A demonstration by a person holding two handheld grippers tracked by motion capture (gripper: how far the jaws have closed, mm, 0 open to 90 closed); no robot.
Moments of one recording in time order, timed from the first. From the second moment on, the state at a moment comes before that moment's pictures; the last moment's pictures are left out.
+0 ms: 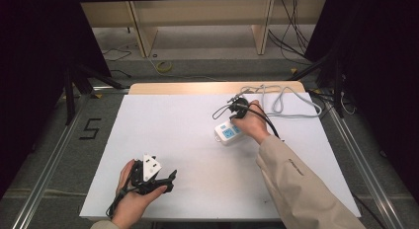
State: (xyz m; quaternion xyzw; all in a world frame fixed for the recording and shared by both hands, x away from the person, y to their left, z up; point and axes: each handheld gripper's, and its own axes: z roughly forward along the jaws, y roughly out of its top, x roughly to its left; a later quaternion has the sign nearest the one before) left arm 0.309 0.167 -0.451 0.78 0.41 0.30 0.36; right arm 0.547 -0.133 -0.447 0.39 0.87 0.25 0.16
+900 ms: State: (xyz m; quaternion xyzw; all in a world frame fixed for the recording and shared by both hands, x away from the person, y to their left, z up) left arm 0.309 0.167 -0.451 0.78 0.41 0.30 0.36; right arm 0.542 -0.132 -0.449 0.39 0.87 0.26 0.17
